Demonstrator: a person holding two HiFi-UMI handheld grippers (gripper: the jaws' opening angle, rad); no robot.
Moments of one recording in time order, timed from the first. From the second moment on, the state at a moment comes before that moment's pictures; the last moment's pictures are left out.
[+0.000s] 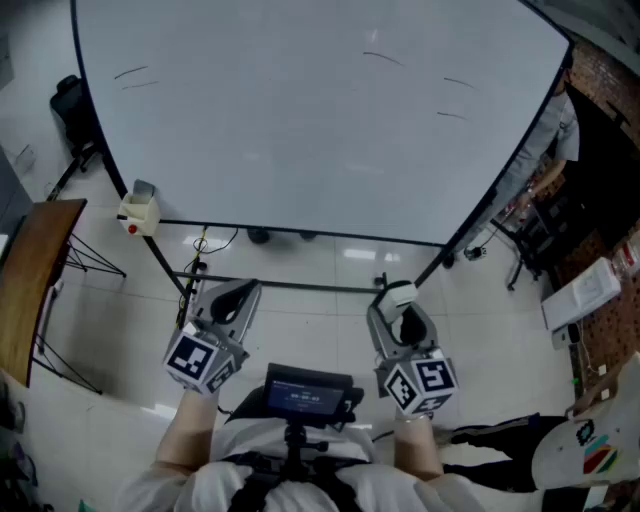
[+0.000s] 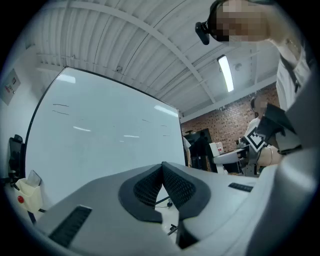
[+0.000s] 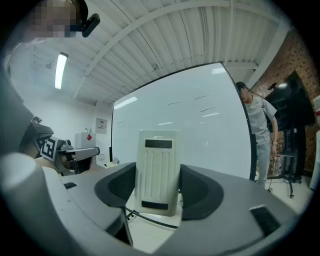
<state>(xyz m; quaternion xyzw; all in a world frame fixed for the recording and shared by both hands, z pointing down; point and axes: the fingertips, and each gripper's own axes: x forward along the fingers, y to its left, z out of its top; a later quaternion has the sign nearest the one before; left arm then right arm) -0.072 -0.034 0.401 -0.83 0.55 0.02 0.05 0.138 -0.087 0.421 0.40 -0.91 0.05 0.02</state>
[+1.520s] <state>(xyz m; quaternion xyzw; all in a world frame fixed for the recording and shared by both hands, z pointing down) -0.168 -0.286 0.336 -0.85 0.50 0.07 0.13 0.008 -0.362 0.159 0.47 -0.85 -0.24 -0.05</state>
